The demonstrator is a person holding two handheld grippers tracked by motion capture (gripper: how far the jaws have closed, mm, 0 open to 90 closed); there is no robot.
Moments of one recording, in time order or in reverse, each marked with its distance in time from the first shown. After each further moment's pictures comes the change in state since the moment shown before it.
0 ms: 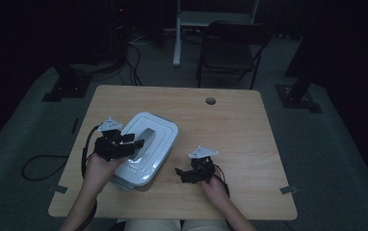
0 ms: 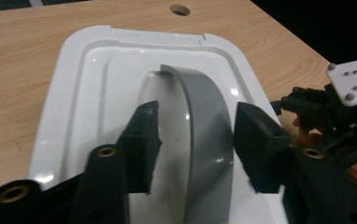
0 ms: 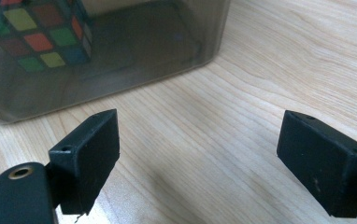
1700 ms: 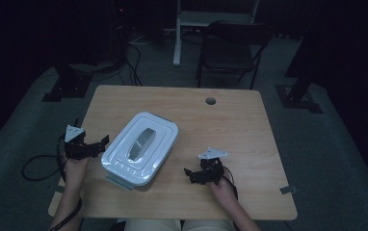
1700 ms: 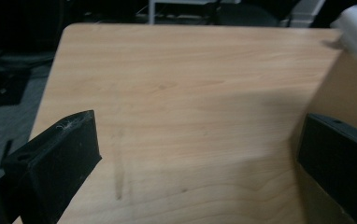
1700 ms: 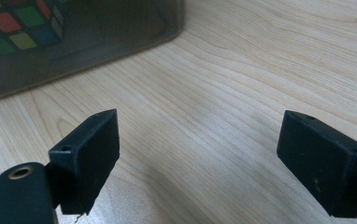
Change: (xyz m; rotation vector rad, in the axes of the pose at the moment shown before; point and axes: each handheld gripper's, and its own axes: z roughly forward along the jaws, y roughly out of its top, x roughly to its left) left arm 0.128 -0.083 0.013 -0.217 0.378 -0.130; right arm -0.018 -0.016 -0.014 0.023 -0.035 0.038
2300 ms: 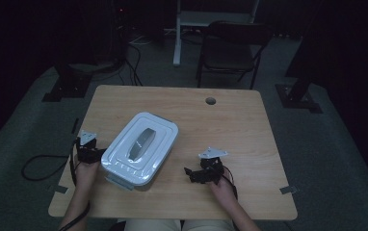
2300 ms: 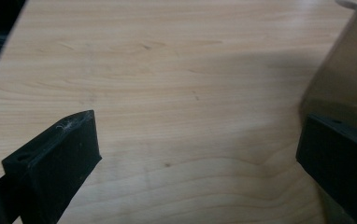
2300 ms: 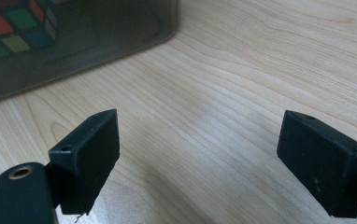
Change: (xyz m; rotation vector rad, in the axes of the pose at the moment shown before) left arm -0.019 -0.025 0.027 0.074 -0.023 0.017; right arm -0.001 0.000 0.001 -0.003 -0.013 0.009
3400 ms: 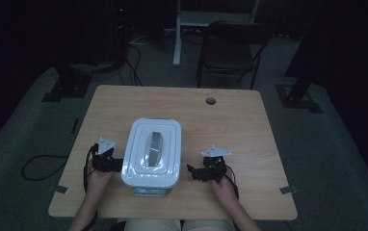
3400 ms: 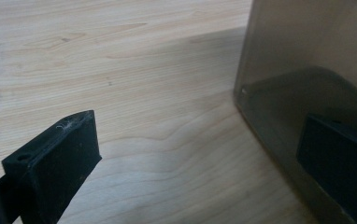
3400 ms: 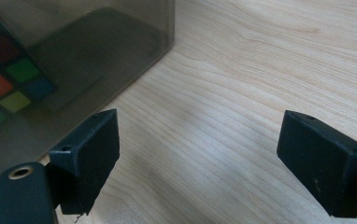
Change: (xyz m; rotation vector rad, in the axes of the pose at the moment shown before) left arm -0.059 -0.007 -0.008 0.057 -0.069 0.153; right arm -0.005 0.002 -0.007 -0.035 -0.047 0.025
